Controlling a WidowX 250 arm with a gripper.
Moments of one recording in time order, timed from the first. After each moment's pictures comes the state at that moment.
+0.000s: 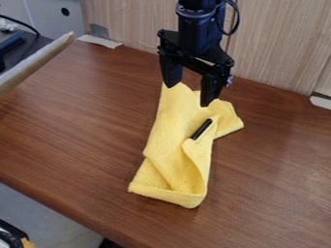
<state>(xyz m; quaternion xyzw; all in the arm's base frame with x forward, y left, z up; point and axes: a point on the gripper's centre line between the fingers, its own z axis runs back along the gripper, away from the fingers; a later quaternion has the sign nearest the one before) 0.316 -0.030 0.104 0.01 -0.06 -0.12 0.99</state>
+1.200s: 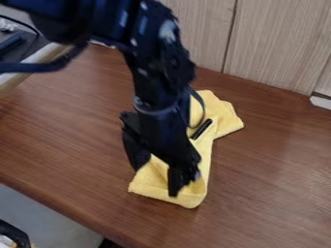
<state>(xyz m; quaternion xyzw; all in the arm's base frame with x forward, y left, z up) 0.209 -0.049 0.058 -0.01 -0.03 -0.13 0.99</state>
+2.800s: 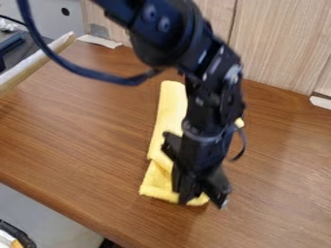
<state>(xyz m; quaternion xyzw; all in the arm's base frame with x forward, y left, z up) 0.227 -0.078 0.039 0.01 0.01 -0.22 0.97</state>
